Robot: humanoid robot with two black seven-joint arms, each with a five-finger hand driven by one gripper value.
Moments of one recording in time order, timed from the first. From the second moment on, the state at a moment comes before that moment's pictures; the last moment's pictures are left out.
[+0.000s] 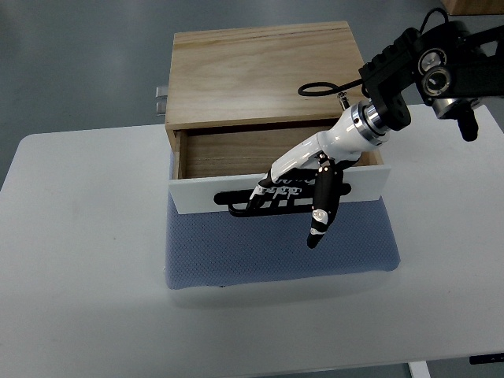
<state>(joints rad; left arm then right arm) 0.05 0.00 -0.28 -0.10 0.04 -0.02 -0.17 1.92 -0.50 -0.55 1.50 -0.35 0.58 0.02</state>
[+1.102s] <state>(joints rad) 0.05 0.00 -0.28 -0.10 0.04 -0.02 -0.17 1.67 -0.75 0.14 1.27 -0.21 0.40 0.03</state>
